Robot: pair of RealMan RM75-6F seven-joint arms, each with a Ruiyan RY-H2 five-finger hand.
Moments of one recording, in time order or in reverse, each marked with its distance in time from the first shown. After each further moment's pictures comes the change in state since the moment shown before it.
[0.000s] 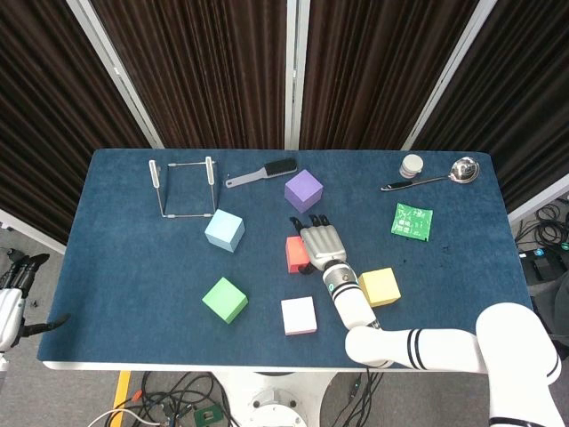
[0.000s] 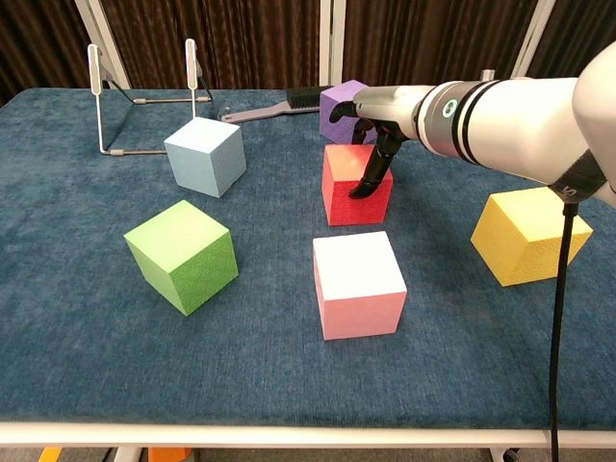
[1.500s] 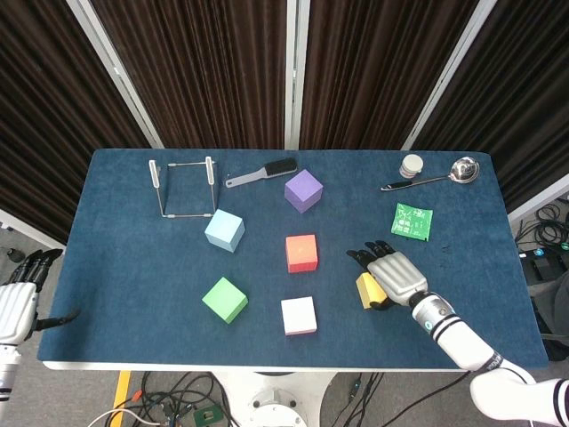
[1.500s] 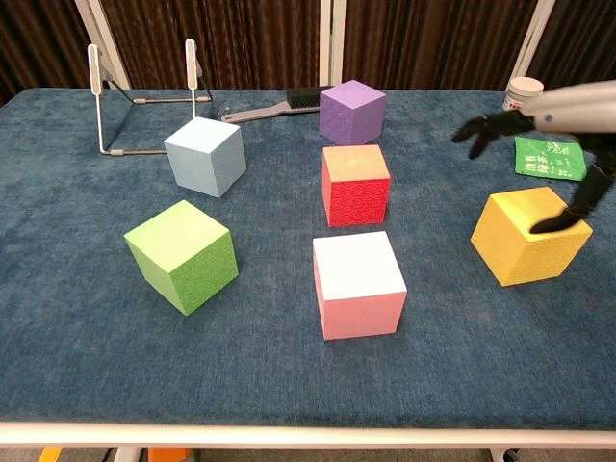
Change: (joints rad) left arm -0.032 0.007 -0.014 -0.077 -0.010 -0.031 0.095; right arm -0.420 0.569 -0.198 -0.318 -0.779 -0.220 0.344
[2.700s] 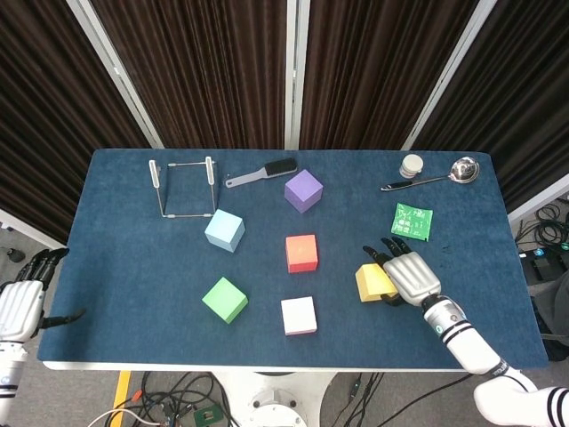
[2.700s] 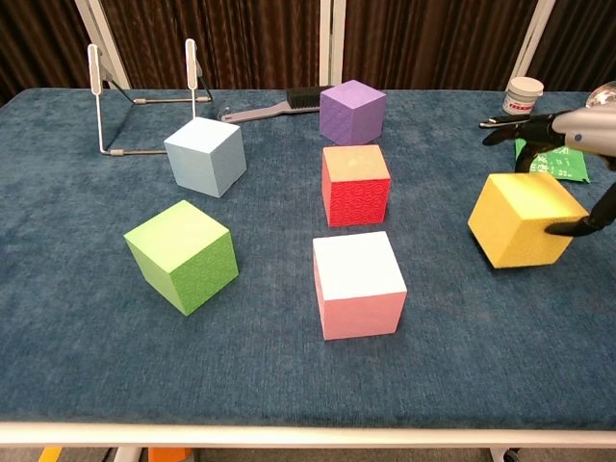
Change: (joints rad) left arm -0.015 -0.010 0.001 -0.008 -0.009 -0.018 0.013; right arm -0.078 -0.100 -0.012 0.159 -0.130 0.117 0.070
